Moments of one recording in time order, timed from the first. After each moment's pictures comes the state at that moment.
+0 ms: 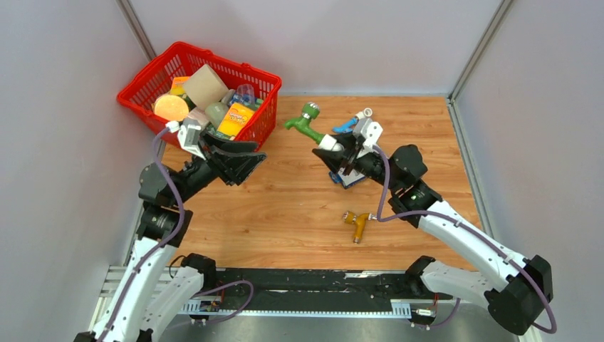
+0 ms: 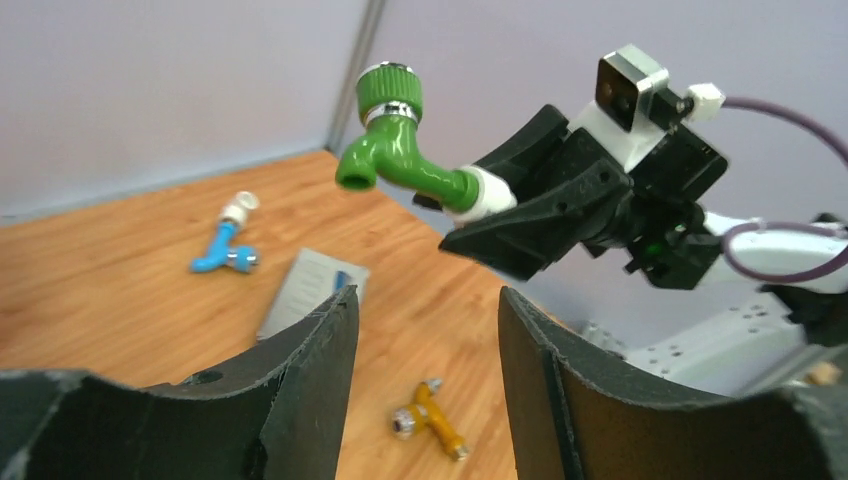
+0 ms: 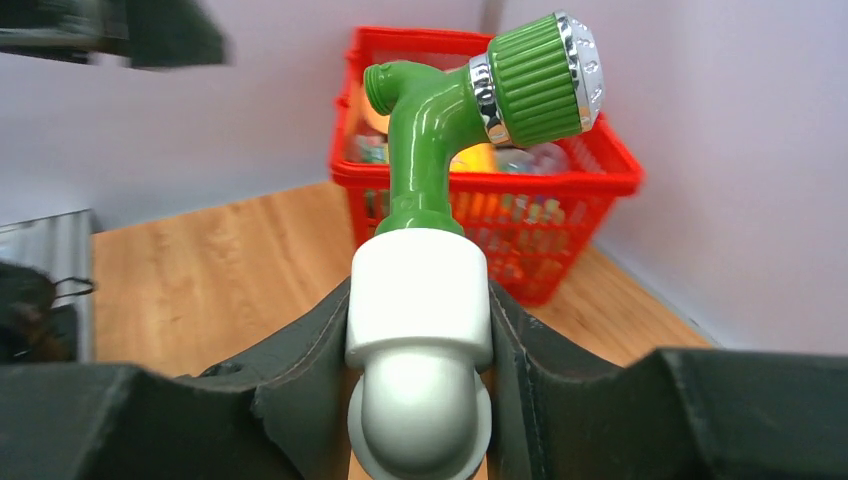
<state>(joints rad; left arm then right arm) -0.30 0.70 0.83 0.18 0.66 -0.62 0.70 1.04 0.84 0.42 -0.40 -0.02</state>
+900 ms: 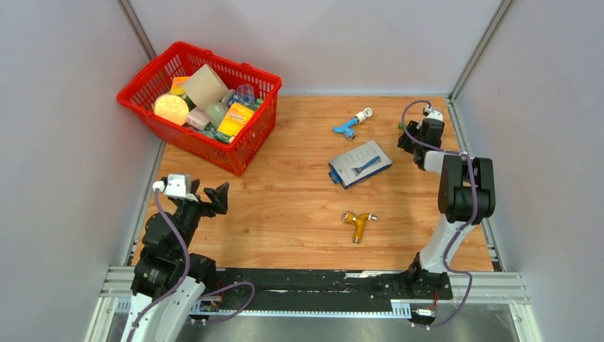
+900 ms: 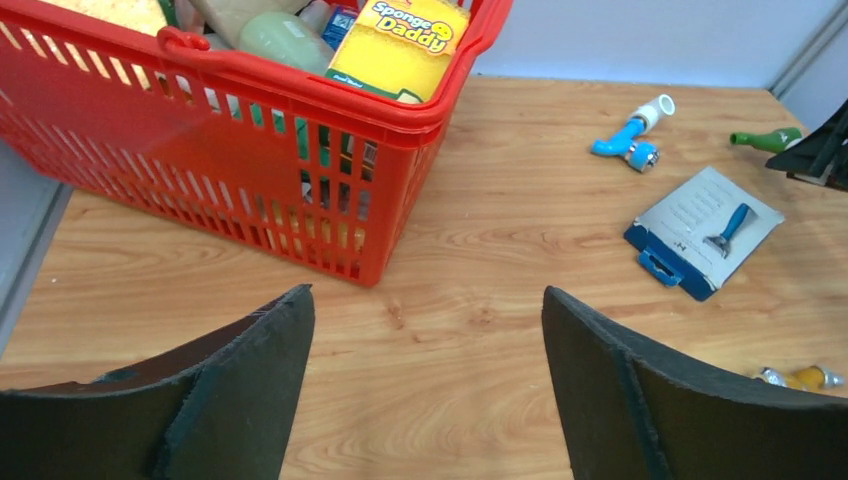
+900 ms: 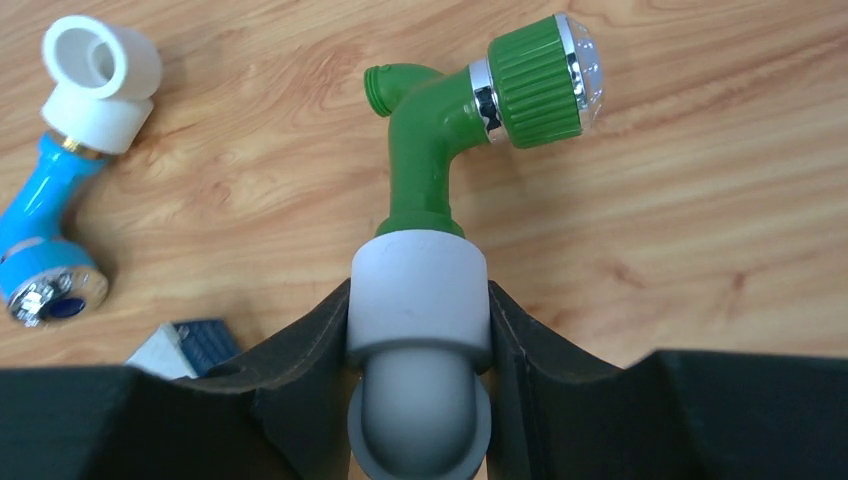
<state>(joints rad) -0.30 0.15 0.57 -0.44 -0.10 -0.17 -0.11 1.82 0.97 0.33 -0.05 0.27</state>
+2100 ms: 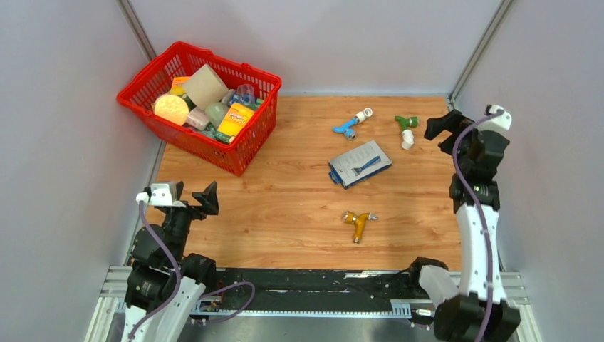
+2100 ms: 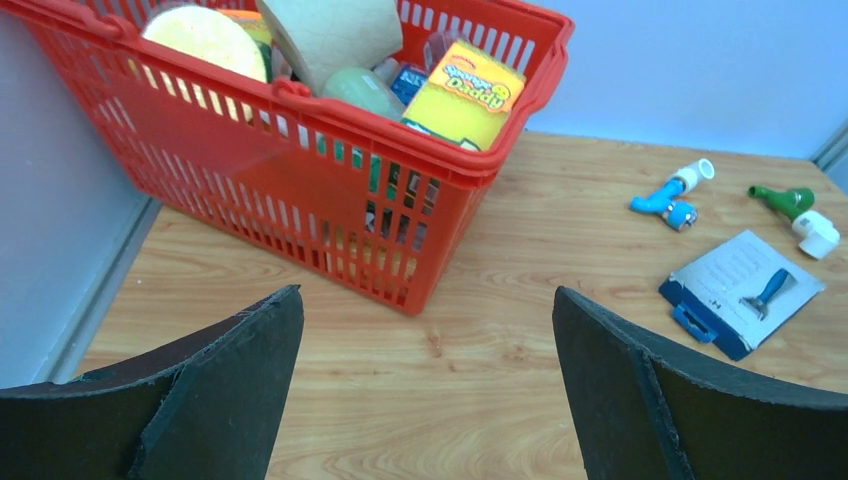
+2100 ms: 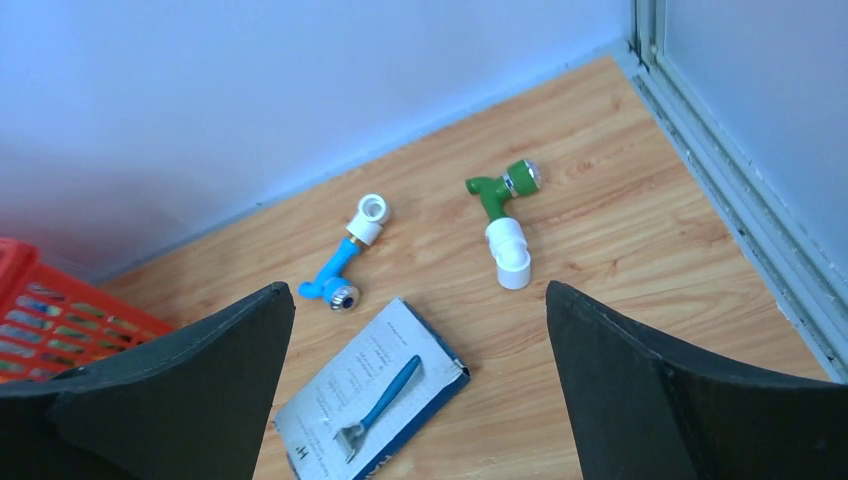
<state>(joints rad) -0.31 0.06 0.58 -0.46 -0.23 -0.14 -0.24 1.02 0.93 -0.09 -0.13 0.41</state>
